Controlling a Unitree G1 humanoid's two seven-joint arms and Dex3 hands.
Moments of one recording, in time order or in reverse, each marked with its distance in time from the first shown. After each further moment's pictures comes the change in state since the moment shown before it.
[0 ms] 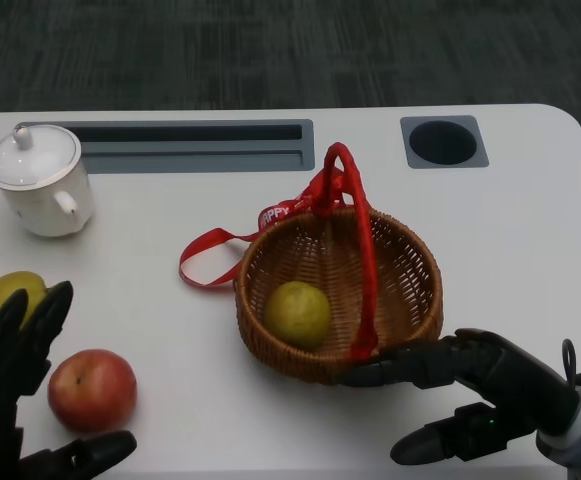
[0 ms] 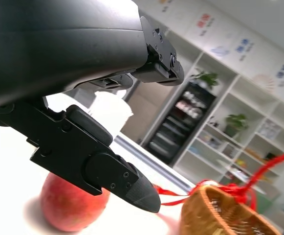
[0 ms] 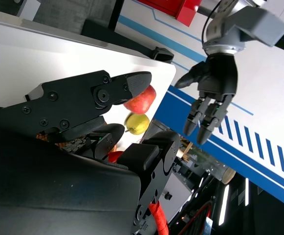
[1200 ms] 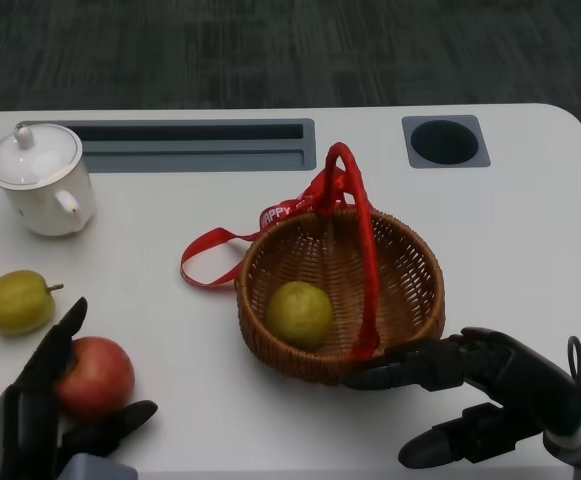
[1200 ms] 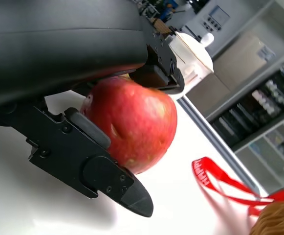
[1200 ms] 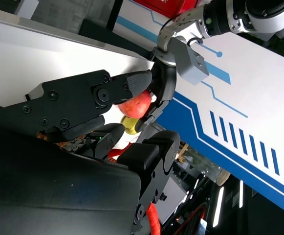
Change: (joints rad) left arm -0.430 0.057 -0.326 0.896 -0.243 -0.044 0.300; right arm 0.020 -0.014 -0.001 -0.062 0.034 0.025 0.037
